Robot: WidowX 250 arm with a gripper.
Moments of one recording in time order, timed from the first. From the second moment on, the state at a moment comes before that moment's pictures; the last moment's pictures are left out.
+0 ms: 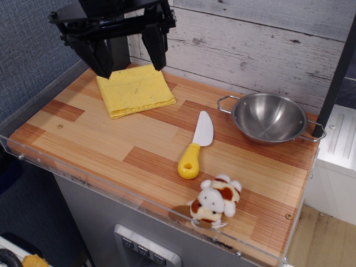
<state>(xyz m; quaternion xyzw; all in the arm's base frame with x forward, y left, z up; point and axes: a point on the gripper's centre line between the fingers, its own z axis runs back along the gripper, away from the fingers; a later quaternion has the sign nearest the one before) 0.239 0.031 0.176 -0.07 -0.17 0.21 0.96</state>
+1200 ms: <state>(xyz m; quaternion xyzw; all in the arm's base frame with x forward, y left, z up) 0.291 0.076 0.151 -0.07 -0.20 0.26 0.94</state>
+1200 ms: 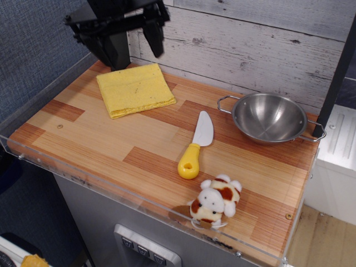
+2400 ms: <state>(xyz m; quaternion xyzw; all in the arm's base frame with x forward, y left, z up) 0.345 0.130 0.033 -0.07 -0.17 0.34 0.92</state>
